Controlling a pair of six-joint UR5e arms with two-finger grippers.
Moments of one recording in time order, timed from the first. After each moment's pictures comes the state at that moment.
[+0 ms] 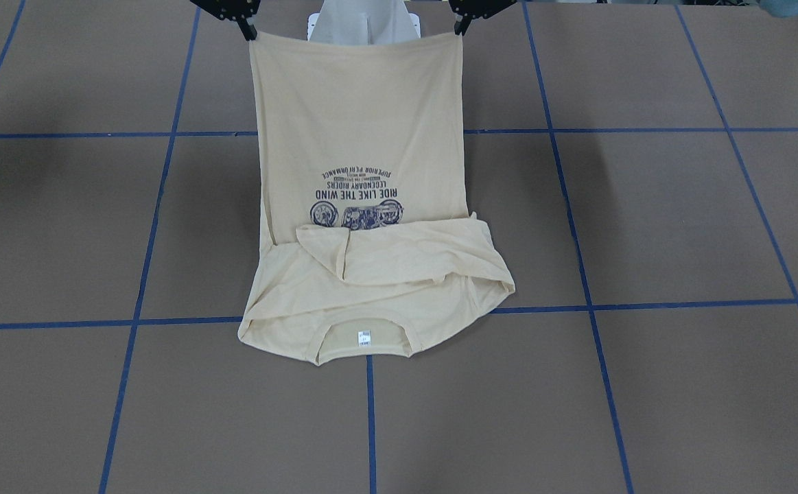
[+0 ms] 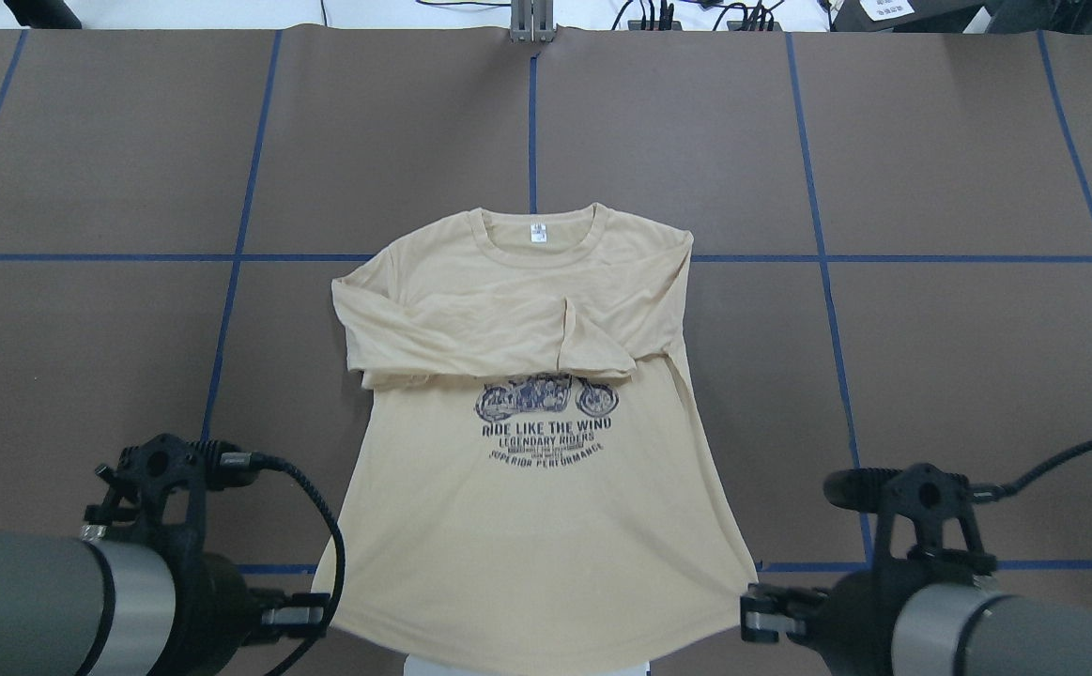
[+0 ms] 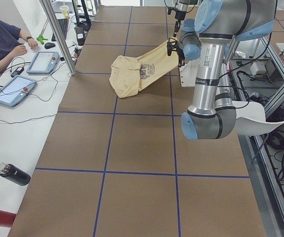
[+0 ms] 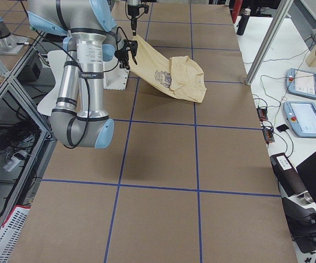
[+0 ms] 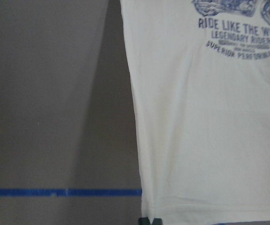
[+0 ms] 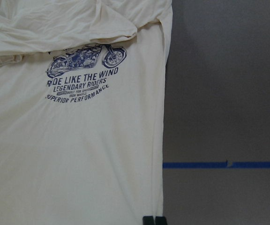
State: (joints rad) left arm -0.15 -1.81 -2.56 -1.40 -1.73 -1.50; right arm -0.01 -1.49 2.67 -1.74 1.44 1.59
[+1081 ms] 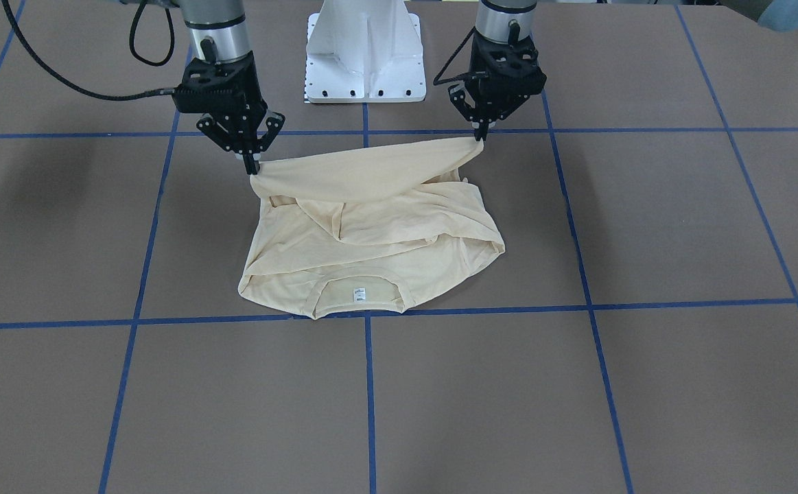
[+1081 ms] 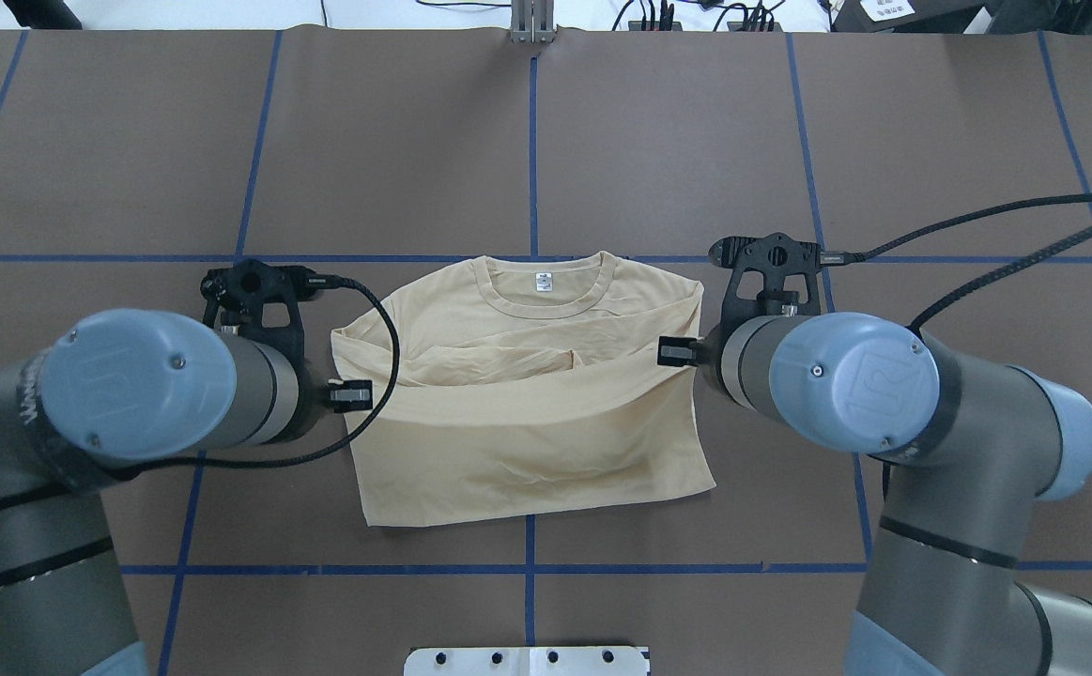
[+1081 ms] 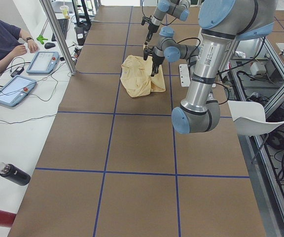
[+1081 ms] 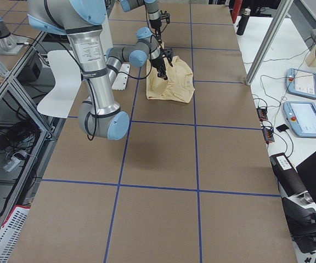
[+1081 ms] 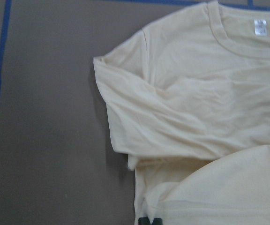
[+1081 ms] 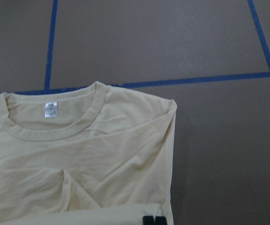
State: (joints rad) left arm -0.46 -1.99 -2.16 -1.38 -1.63 -1.32; right arm 0.45 -1.19 2.09 -1.59 1.49 1.35
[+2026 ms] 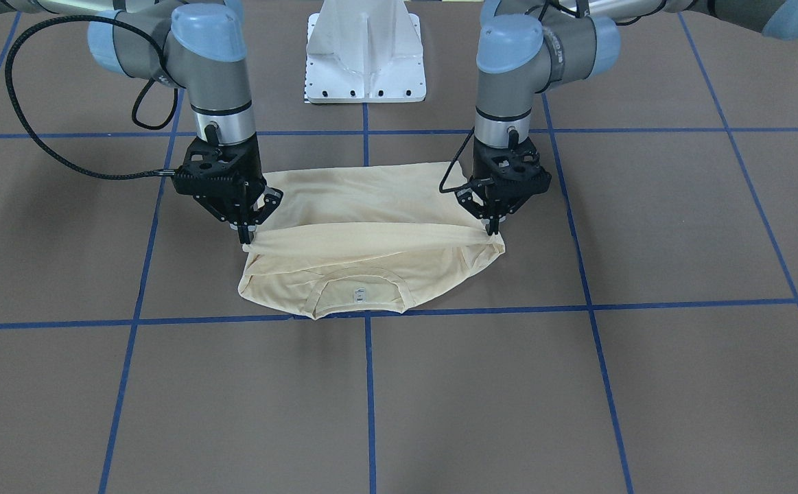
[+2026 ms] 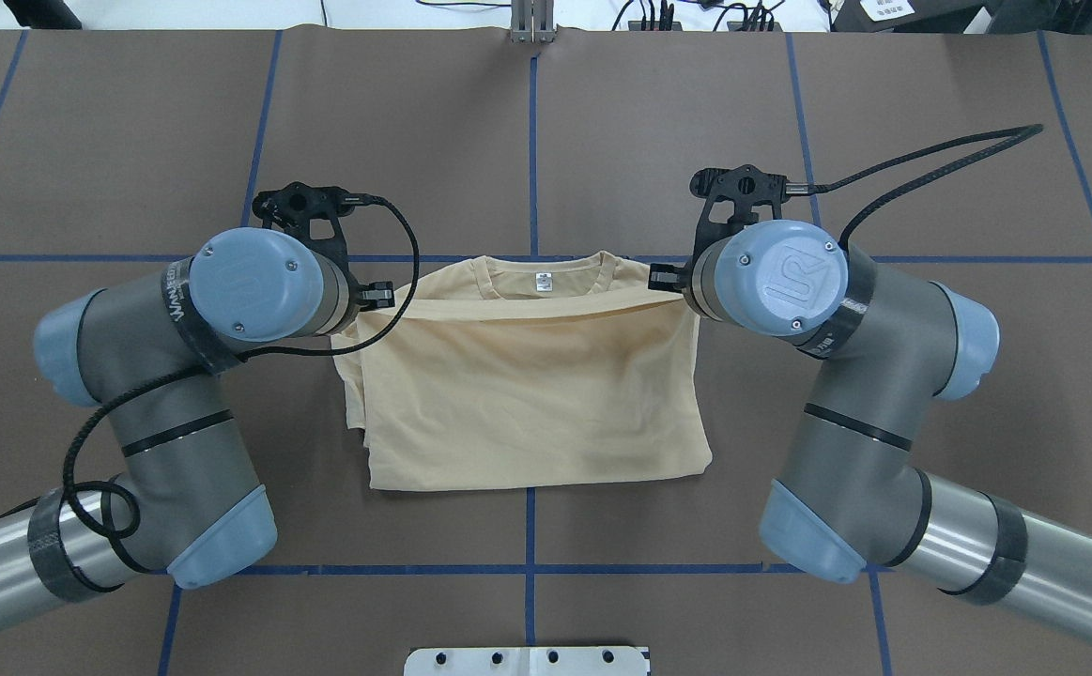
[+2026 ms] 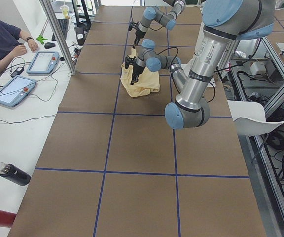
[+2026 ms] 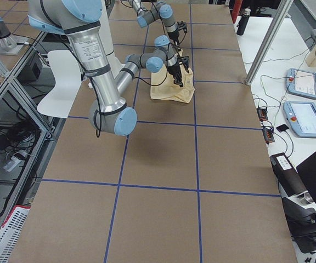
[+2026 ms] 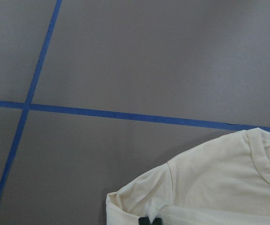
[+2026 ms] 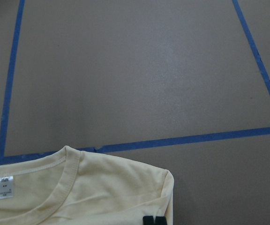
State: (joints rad) left arm -0.55 -2.07 -1.79 -1.63 -1.56 -1.30; right arm 0.55 -1.08 1.83 -1.53 1.52 1.30
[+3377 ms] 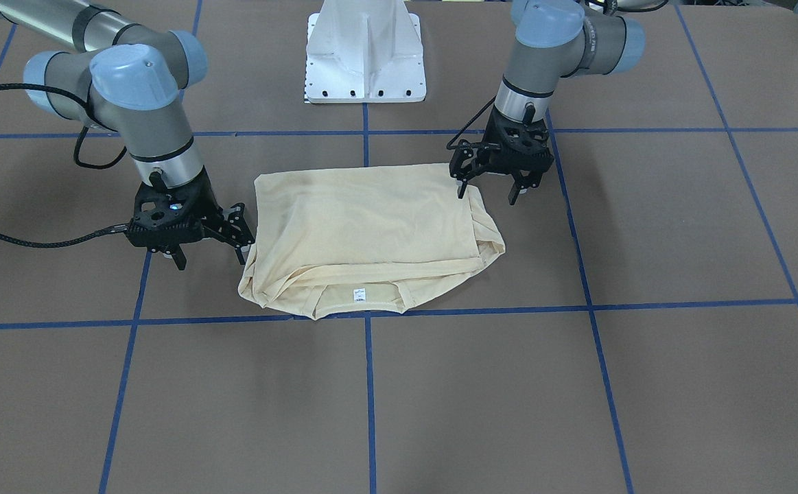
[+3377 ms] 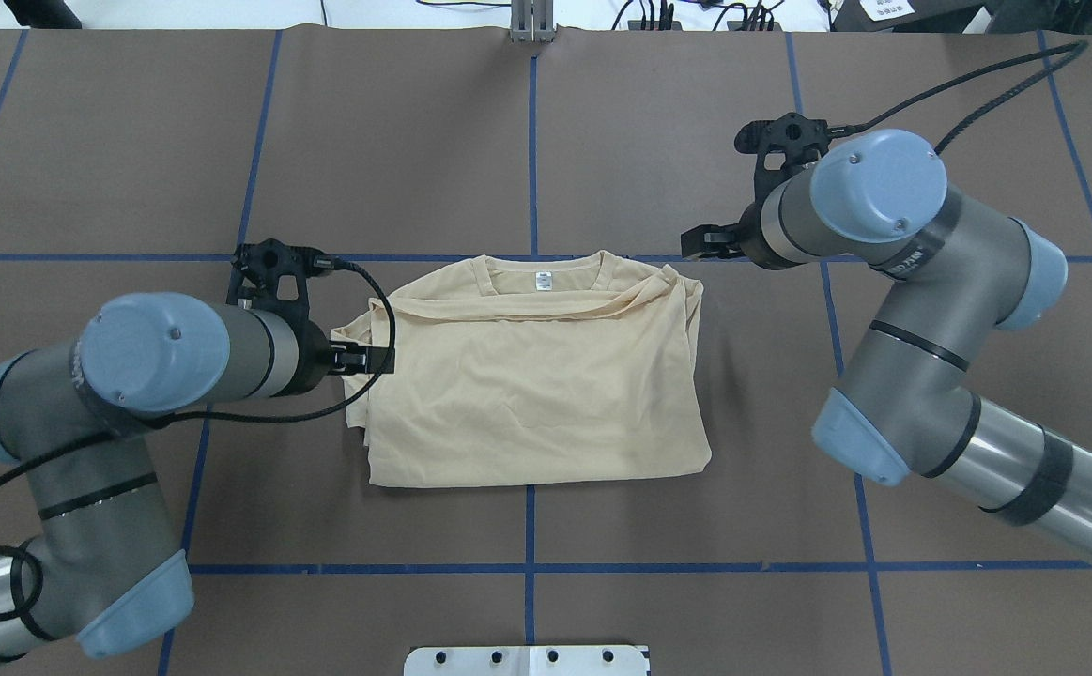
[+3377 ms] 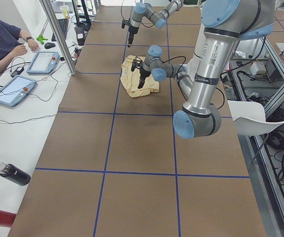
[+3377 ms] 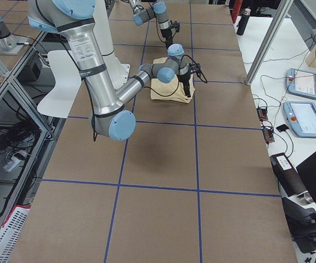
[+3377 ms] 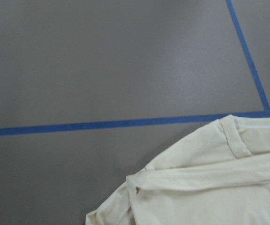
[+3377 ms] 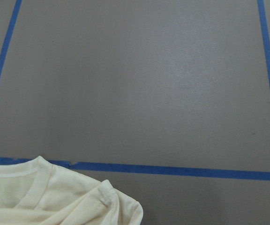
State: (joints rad) left arm -0.47 -1.87 -1.92 -1.91 -1.65 -1.20; right arm 0.71 -1.18 1.78 -1.30 1.77 1.04
